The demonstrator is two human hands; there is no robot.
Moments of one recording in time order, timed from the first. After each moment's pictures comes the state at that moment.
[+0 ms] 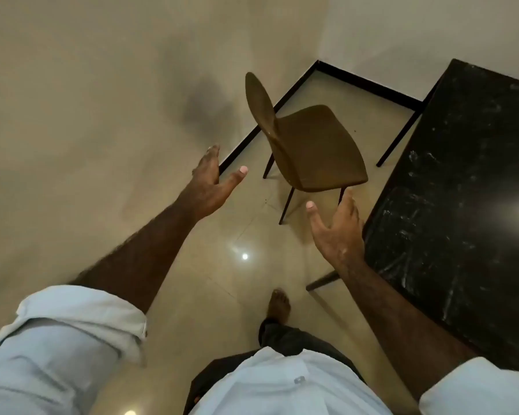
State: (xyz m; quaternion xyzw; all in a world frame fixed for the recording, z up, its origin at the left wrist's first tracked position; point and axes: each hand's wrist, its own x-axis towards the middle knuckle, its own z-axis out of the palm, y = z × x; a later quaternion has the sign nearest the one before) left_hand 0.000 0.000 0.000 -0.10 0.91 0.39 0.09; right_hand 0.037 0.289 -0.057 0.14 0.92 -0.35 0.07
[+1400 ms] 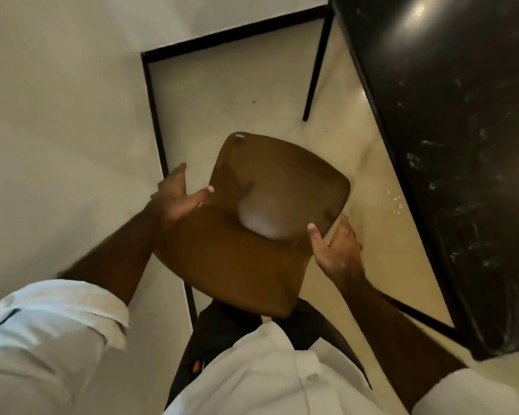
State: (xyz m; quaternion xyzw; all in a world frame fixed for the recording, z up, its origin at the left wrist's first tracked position) left_hand -0.698 0.041 -0.155 0.16 0.90 0.19 0.36; right_hand -0.360 0.246 -0.191 0.57 0.71 -0.39 0.12
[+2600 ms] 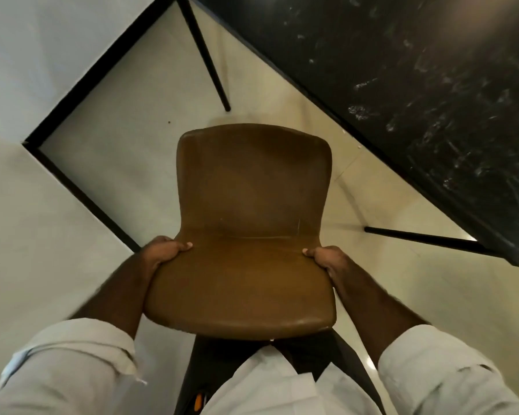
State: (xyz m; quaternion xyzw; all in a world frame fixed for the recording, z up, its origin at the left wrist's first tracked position) left_hand -0.779 0.154 -0.250 0.08 0.82 -0.04 0.57; right_hand -0.381 0.241 -0.272 0.75 0.20 -0.61 0.14
